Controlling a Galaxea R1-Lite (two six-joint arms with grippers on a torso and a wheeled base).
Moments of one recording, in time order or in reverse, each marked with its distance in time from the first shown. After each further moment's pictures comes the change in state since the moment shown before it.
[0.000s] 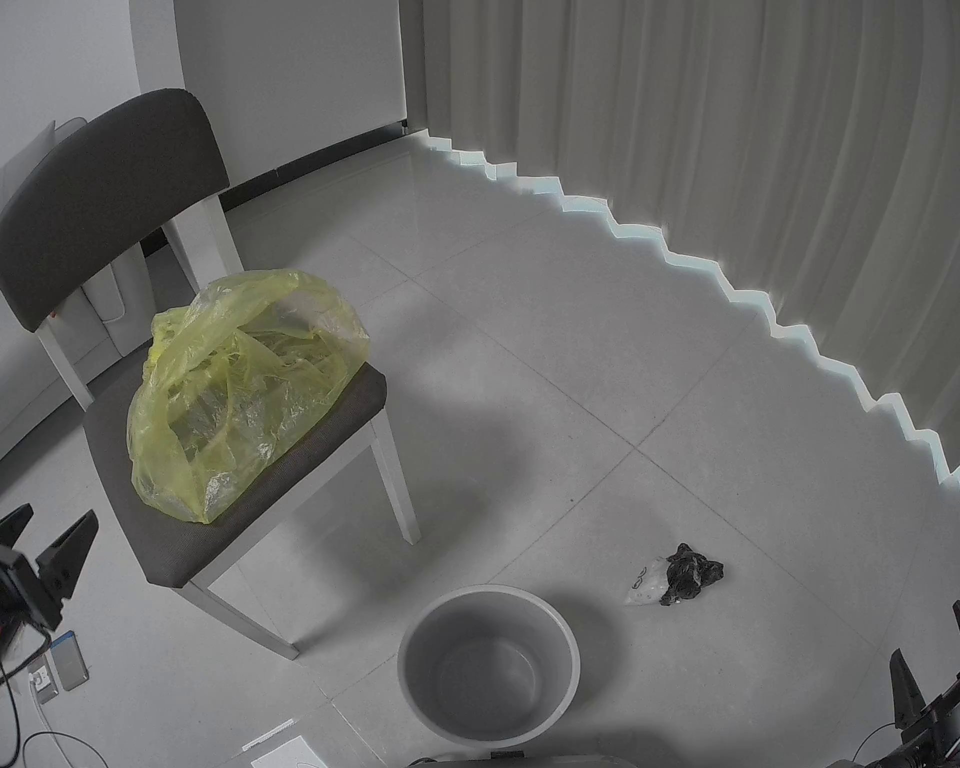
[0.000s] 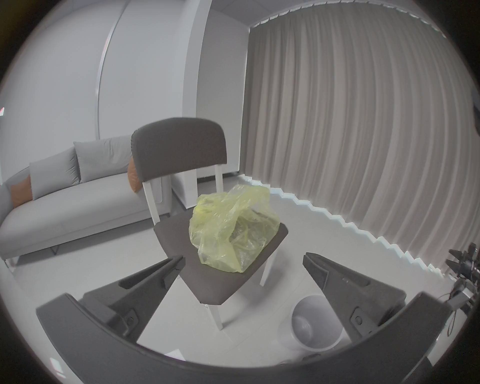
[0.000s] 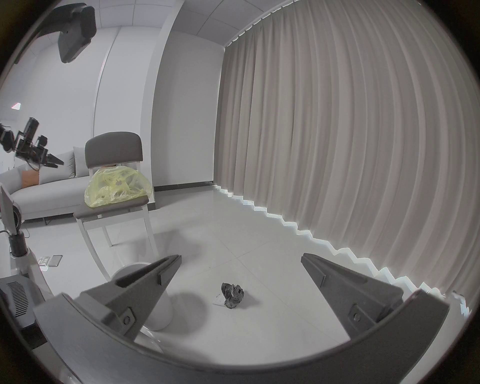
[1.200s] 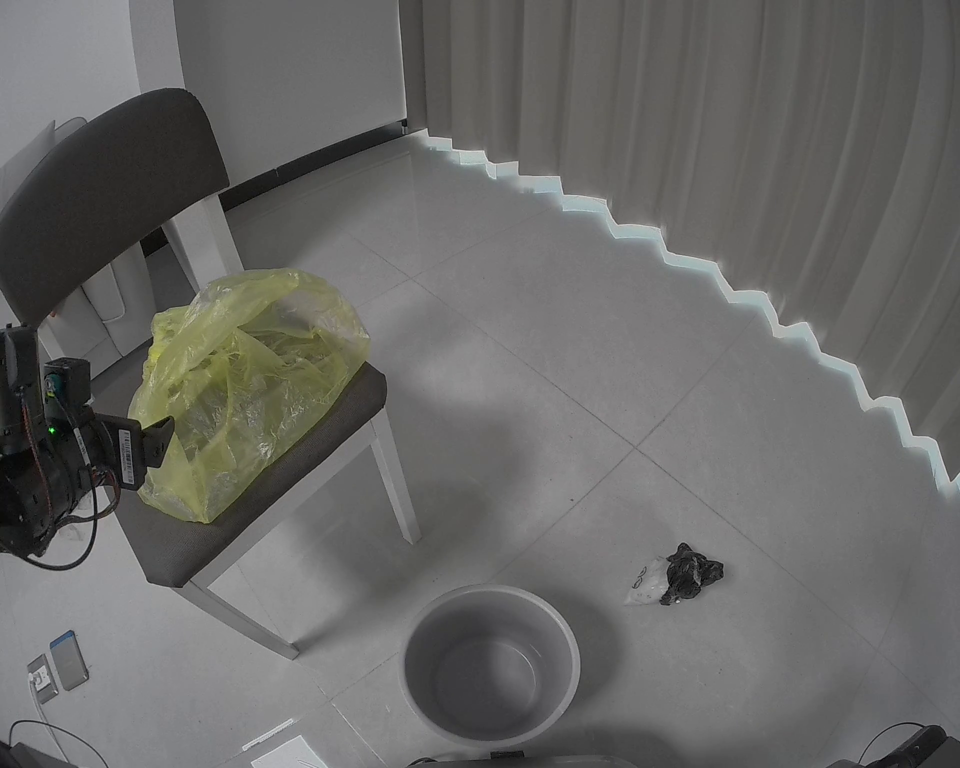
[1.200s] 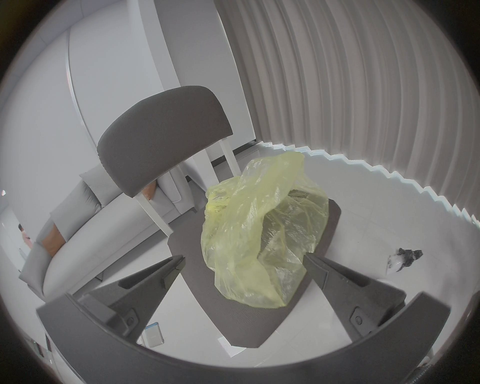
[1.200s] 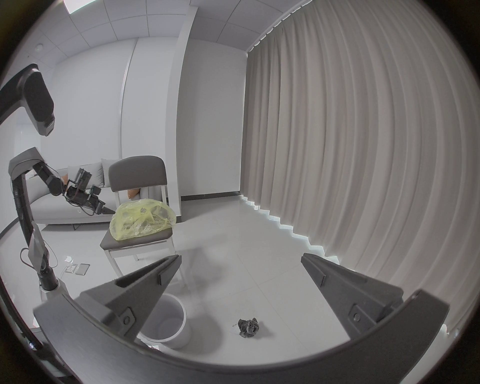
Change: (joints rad) left arm -0.103 0.604 -0.263 -0.177 0.308 0.203; right arm -0.017 0.574 -0.631 0.062 0.228 -0.032
